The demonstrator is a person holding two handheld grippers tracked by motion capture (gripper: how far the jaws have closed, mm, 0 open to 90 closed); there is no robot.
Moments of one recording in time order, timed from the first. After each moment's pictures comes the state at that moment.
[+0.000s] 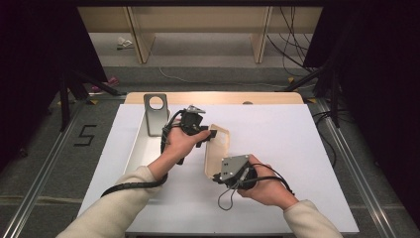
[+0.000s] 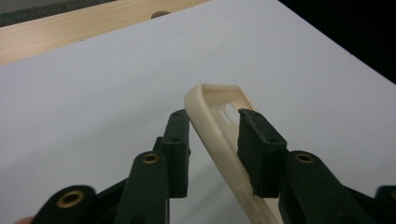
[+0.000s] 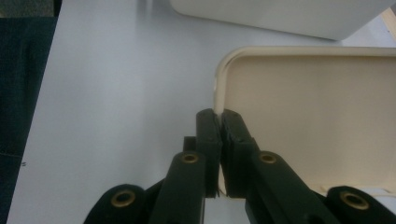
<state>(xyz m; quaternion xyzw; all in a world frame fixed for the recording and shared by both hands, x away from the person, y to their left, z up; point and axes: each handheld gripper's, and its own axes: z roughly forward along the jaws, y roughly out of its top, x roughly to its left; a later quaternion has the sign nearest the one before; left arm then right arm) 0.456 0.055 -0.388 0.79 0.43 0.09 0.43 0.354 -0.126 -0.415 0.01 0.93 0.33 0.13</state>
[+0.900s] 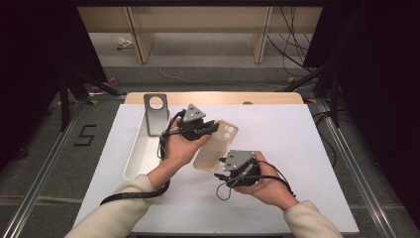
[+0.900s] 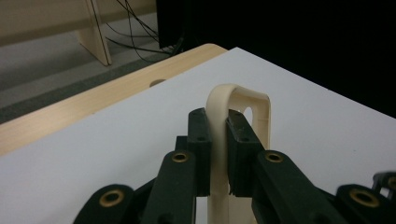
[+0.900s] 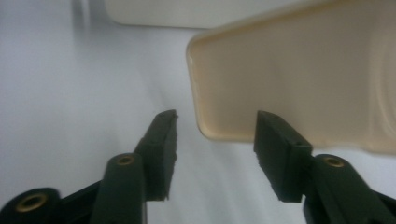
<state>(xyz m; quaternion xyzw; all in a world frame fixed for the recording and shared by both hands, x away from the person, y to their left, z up) 0.424 0.058 -0.370 0.76 0.35 0.19 0.51 0.361 -0.135 -0.414 0.10 0.91 0.36 0.19</state>
